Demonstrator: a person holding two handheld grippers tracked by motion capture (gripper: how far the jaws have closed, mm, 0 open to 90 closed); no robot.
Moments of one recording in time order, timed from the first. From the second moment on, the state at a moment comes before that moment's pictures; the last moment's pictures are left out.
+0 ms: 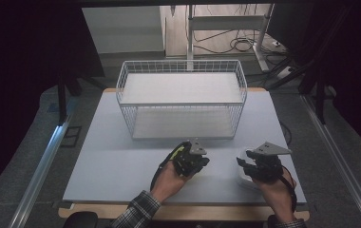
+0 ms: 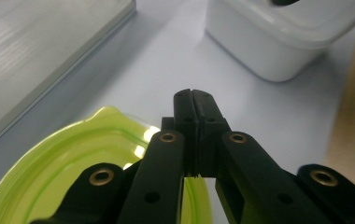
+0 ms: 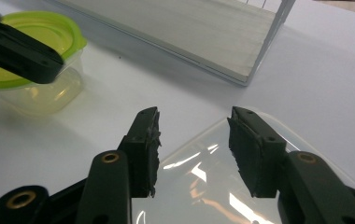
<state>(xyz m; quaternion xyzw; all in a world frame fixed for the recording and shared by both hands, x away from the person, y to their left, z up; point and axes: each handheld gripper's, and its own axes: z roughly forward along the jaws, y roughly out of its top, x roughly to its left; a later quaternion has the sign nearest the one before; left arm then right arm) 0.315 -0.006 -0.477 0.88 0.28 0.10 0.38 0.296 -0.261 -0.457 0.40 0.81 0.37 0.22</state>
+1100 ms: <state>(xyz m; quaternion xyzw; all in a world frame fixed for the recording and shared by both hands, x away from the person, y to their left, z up) 0.307 0.137 -0.487 0.83 0.40 0.13 0.36 0.293 -0.287 -0.457 0.42 0.80 0.37 0.22</state>
